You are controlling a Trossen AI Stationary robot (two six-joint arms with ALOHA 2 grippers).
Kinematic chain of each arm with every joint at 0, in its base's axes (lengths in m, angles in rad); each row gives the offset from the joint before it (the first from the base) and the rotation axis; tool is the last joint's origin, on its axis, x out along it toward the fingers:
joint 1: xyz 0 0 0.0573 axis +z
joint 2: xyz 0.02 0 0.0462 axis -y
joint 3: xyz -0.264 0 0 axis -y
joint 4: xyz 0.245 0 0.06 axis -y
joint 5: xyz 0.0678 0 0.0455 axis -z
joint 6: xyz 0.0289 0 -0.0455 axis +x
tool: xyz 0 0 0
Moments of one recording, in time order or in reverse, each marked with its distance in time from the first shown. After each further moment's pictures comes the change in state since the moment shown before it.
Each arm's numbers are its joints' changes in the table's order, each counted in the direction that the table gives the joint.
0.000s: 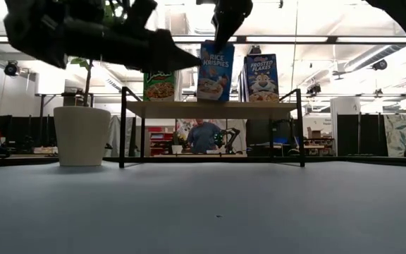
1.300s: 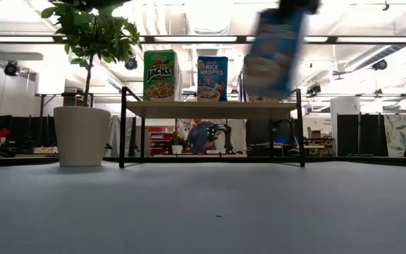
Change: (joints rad) left arm -0.389 0.490 0.001 -0.568 -0.166 -0.002; right arm 0.479 0.472 -0.776 0.217 0.083 1.011
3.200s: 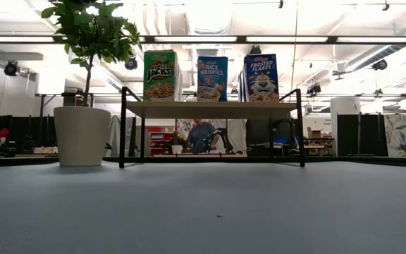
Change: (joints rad) left arm -0.013 0.048 0.000 -0.005 0.000 0.009; right arm 0.517 -0.005 -0.199 -0.266 -0.109 0.975
